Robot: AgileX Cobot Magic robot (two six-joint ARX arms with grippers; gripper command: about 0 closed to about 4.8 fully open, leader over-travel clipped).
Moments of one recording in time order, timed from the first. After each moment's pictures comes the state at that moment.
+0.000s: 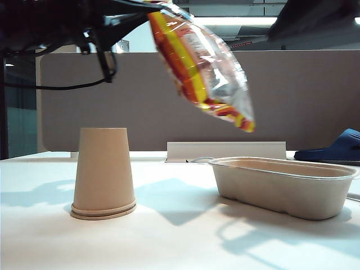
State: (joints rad) left arm -0.35 1.57 0.72 1.25 1.12 -1.19; right arm 0.57 0.77 0.64 -0.21 -0.15 0.13
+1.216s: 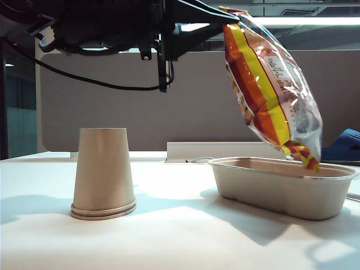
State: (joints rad) left arm -0.65 1.58 0.80 0.85 0.88 -0.83; right arm 0.47 0.42 0.64 -0.49 -0.04 0.09
